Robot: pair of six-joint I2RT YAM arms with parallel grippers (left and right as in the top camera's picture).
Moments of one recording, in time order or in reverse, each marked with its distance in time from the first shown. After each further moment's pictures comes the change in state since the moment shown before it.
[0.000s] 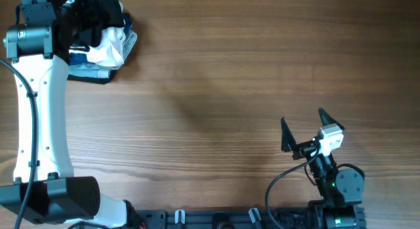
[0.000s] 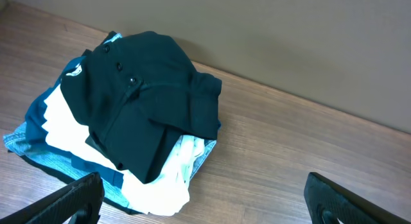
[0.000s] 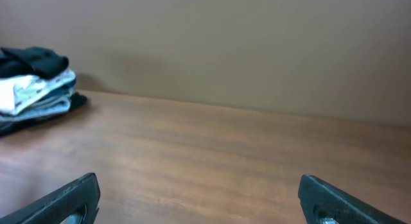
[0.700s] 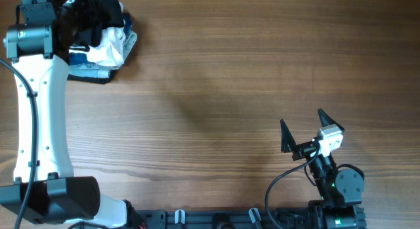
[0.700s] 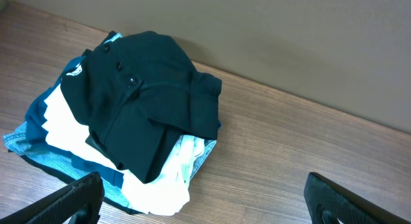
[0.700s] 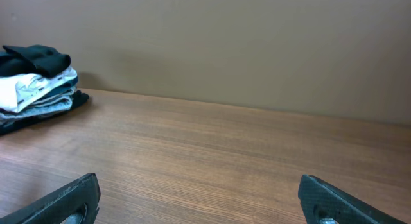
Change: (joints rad) left arm 0.000 0.000 0.000 -0.001 0.000 0.000; right arm 0.000 -0.011 -0.001 -0.008 -0.004 0.000
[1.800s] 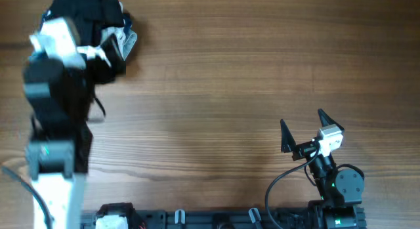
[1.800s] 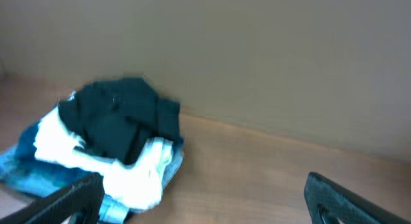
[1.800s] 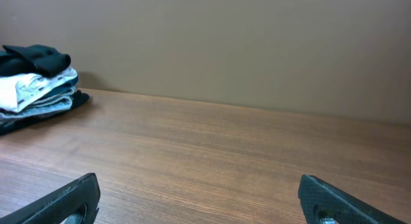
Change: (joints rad) left arm -0.076 -0.689 -0.758 0.487 0.005 -0.004; right arm 0.000 0.000 0.000 -0.001 0.000 0.000
